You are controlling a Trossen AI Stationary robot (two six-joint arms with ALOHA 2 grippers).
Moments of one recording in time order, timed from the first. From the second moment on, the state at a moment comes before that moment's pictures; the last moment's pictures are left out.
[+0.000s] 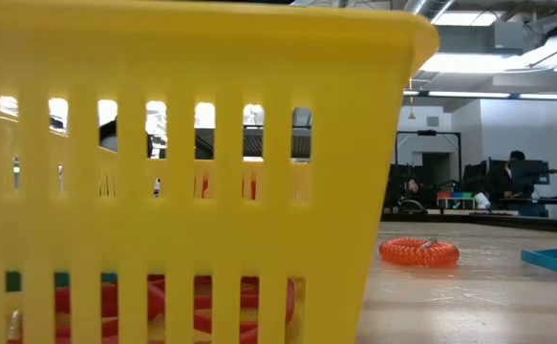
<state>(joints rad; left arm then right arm) -0.26 1.65 0.71 1.11 -0.10 -0.22 0.76 1.48 0.67 -0.53 -0.10 0.54</state>
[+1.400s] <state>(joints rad) -0.26 1.65 0.71 1.11 -0.10 -0.22 0.87 1.49 0.67 -0.51 0.05 0.61</state>
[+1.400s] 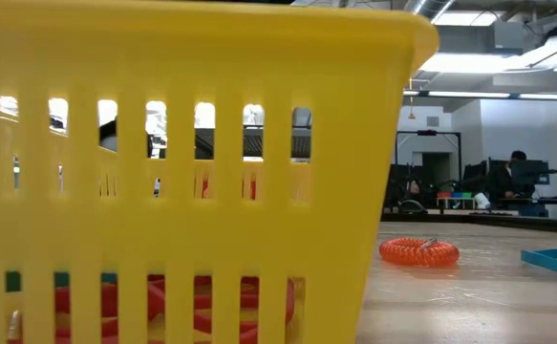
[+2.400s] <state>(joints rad) -0.27 1.65 0.71 1.11 -0.10 -0.26 0.78 0.97 0.67 -0.47 0.19 0.45</state>
